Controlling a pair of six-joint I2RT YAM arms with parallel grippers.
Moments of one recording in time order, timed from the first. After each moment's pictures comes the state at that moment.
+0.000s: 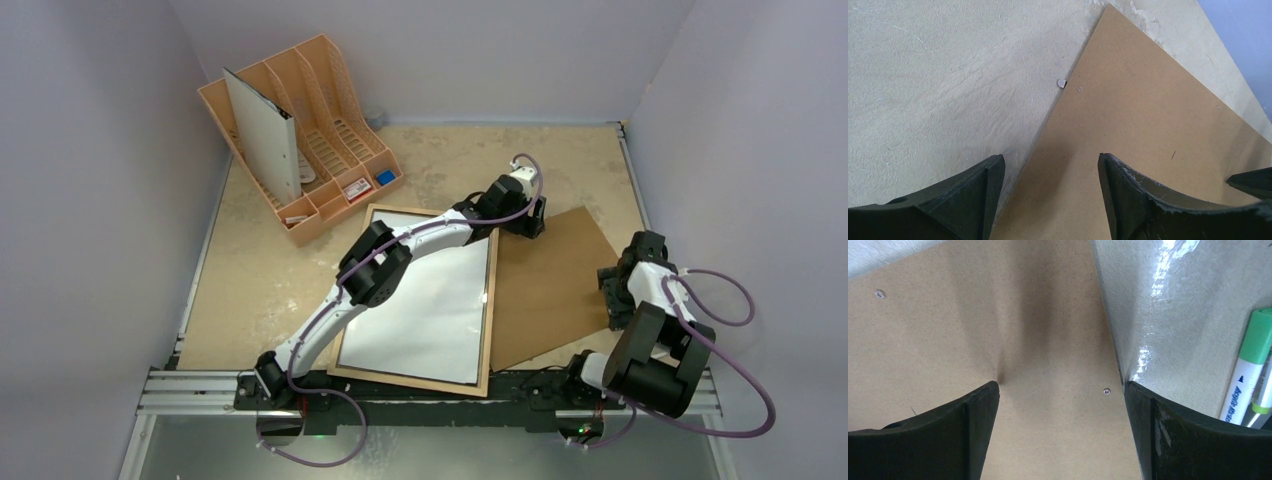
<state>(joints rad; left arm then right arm) -0.89 2.59 2.14 -0.04 0.07 -0.44 -0.46 1.27 0.64 -0.70 0.26 1.05</state>
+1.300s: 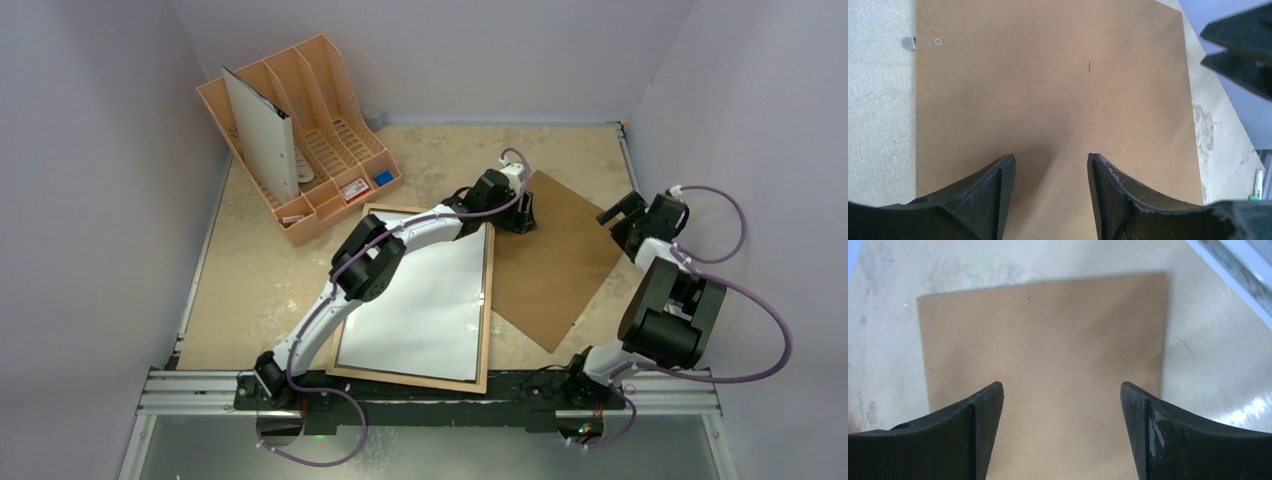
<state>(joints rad) -0.85 2.57 2.07 0.00 0.23 -0.49 -0.48 1.51 0.77 0.00 -0.18 0.53</state>
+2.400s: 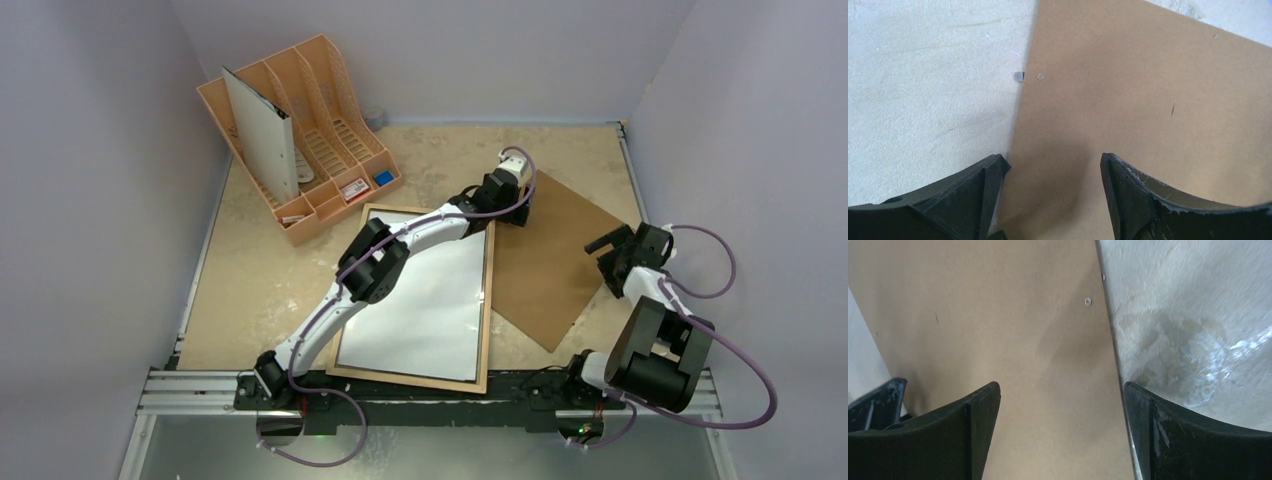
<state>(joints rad) -0.86 2.62 2.20 -0.11 -0.11 -0.40 -0.46 1.30 0.58 -0.16 -0.08 0.66</state>
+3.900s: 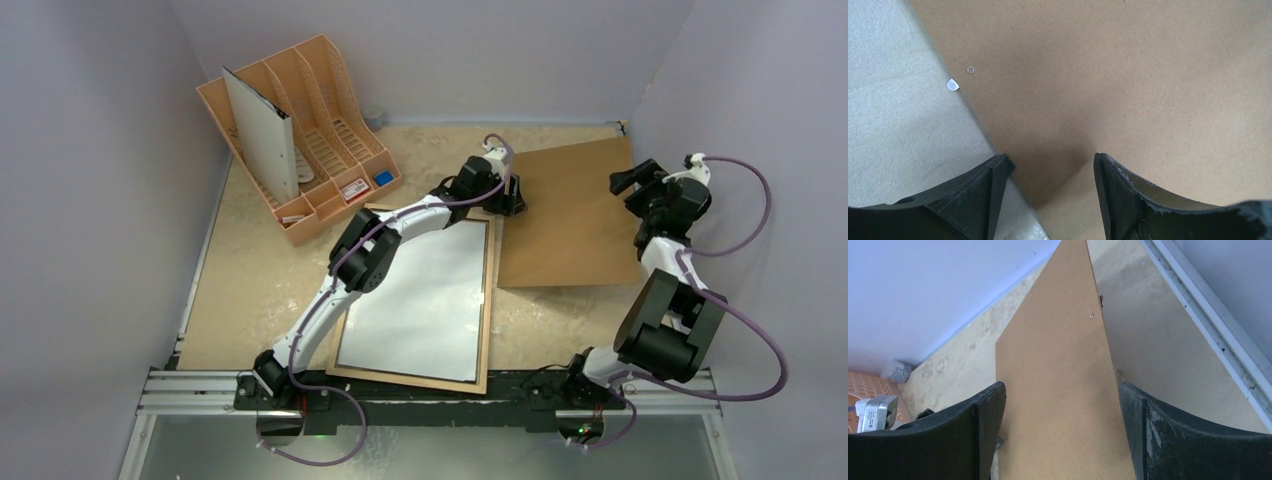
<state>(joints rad) -0.76 2.64 2.14 0.08 0.28 -0.48 -0.49 1.44 0.82 0.29 -0.40 0.51</state>
